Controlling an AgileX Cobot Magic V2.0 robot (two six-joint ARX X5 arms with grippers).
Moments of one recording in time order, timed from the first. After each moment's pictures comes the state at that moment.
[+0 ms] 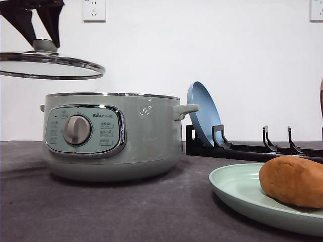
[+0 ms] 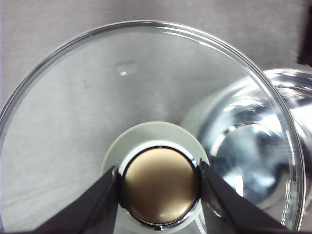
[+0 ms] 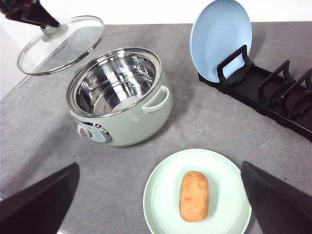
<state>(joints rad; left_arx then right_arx) -0.13 1.87 2.18 -1.31 0.08 0.04 0.46 0.54 1.24 -1.13 -0.10 0.29</state>
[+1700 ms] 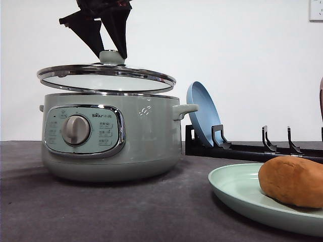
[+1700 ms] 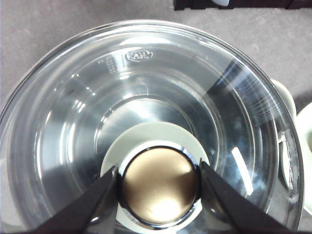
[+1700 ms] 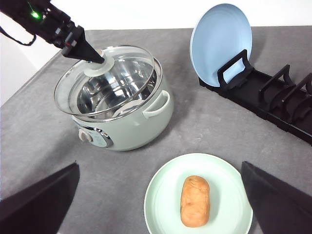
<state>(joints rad) -0.46 1.87 2.05 -1.23 0.08 0.04 0.46 0.54 1.24 -1.12 -0.10 0.29</state>
